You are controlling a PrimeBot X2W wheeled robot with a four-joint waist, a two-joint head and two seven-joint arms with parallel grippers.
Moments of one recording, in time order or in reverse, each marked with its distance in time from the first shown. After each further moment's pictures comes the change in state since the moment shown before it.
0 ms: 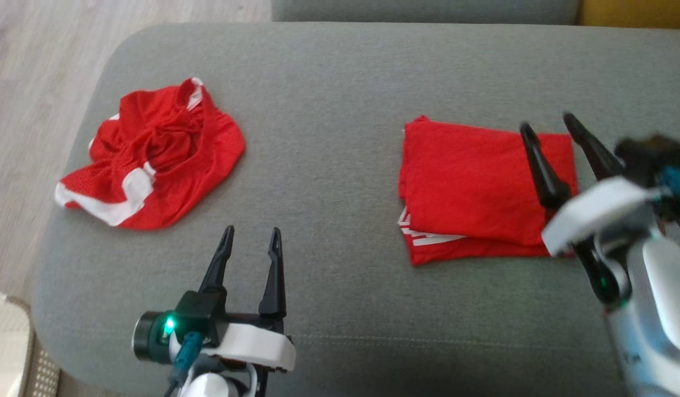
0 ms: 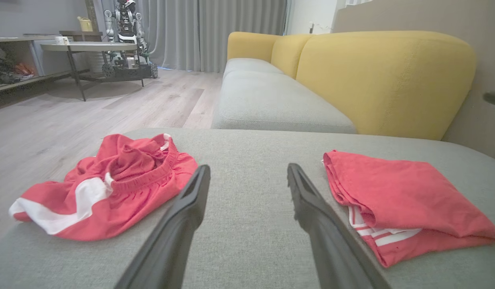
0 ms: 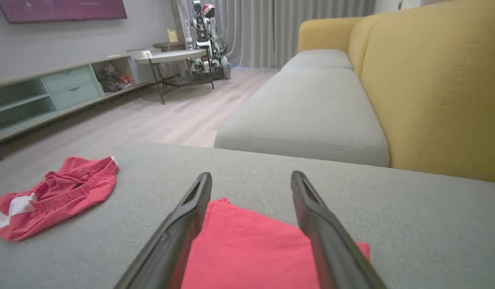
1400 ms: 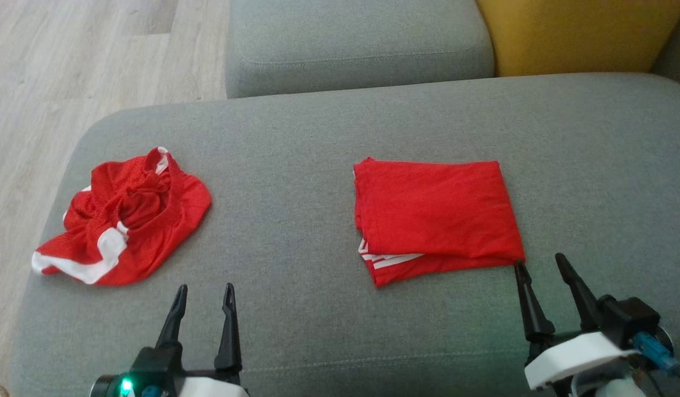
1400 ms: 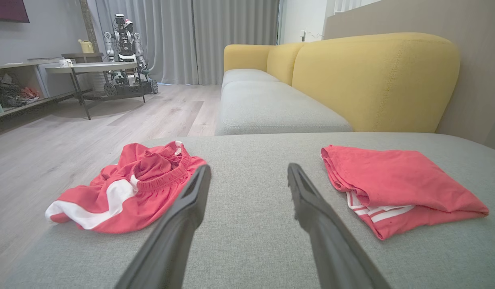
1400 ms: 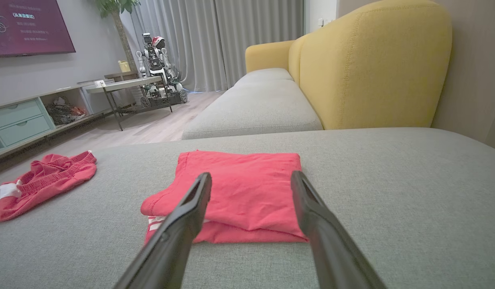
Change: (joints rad) left arm 0.209 0.000 0.182 -0.032 0.073 -0.081 0.000; right arm 0.430 0.135 -0.073 -0.029 -0.137 0.000 -0.306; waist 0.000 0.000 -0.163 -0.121
